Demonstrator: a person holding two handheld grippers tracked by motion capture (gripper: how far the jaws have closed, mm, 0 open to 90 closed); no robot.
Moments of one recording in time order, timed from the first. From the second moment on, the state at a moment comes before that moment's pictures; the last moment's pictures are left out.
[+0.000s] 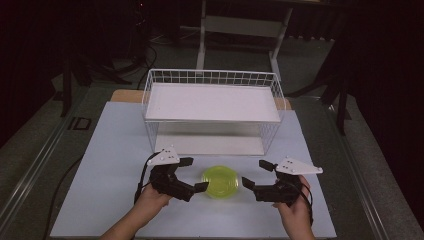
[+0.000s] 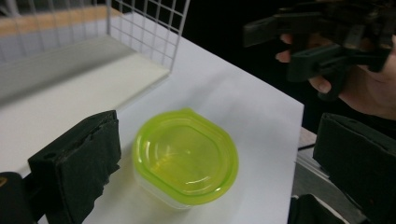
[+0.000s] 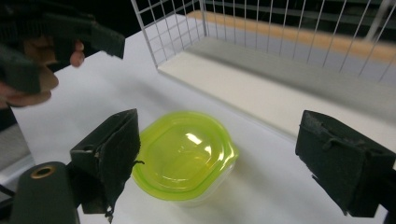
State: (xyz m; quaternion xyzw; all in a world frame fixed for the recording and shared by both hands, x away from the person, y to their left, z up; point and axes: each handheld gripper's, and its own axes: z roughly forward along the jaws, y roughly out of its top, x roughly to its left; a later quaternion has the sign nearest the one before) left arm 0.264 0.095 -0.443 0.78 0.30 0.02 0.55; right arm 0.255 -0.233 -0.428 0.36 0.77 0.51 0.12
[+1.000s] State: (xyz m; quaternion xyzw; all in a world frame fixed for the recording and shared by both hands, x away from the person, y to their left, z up) left arm 0.288 0.080 -0.505 0.75 0.48 -0.08 0.46; right arm 0.301 -0.214 -0.489 0.54 0.73 0.42 -0.07
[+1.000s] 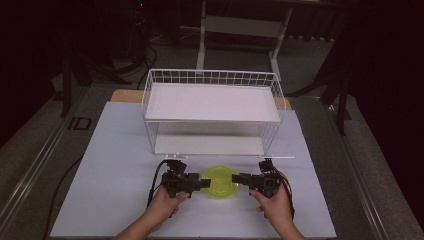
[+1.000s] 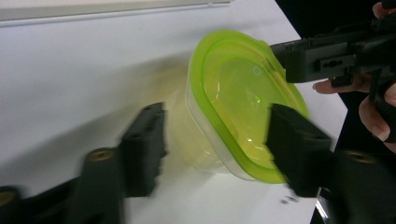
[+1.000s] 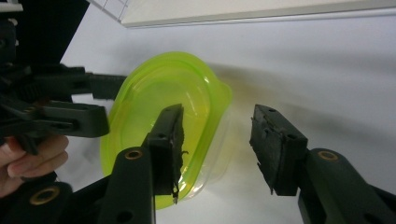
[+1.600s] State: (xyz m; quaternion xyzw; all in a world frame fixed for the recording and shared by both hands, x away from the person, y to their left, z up) left arm 0.276 0.077 -0.492 0.76 0.48 -0.06 0.44; right arm 0.285 -0.203 -0.481 0.52 0.74 0.43 -0.04
